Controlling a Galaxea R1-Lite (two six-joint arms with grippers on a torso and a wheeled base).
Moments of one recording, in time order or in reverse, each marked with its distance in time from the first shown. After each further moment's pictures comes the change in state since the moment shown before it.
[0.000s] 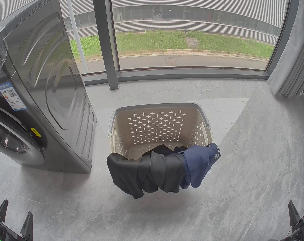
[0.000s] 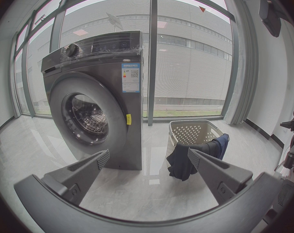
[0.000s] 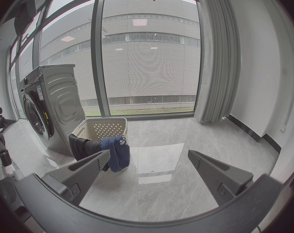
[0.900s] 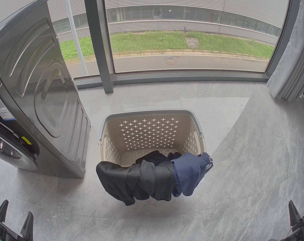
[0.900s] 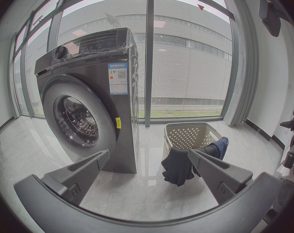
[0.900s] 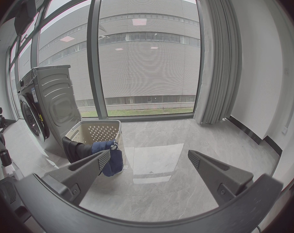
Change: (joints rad) left arm 0.000 0.000 0.000 0.000 0.000 0.002; right arm -0.001 0.000 0.000 0.000 0.000 0.000
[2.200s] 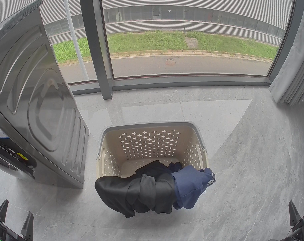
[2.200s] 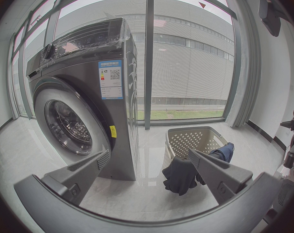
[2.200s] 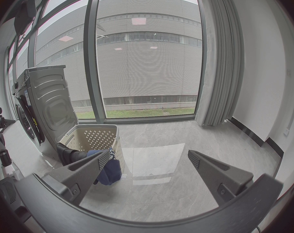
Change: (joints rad) left arm 0.000 0.000 0.000 0.000 0.000 0.001; right arm 0.001 0.000 0.000 0.000 0.000 0.000
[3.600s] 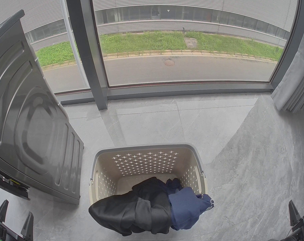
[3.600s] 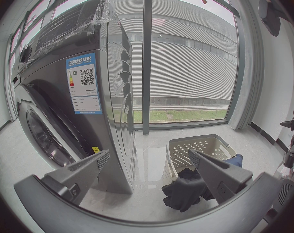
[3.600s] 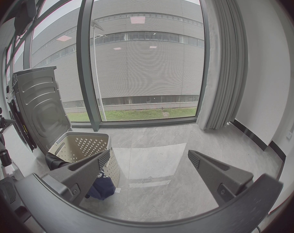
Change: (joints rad) left arm 0.000 0.000 0.000 0.000 0.000 0.003; right arm 0.000 0.000 0.000 0.000 0.000 0.000
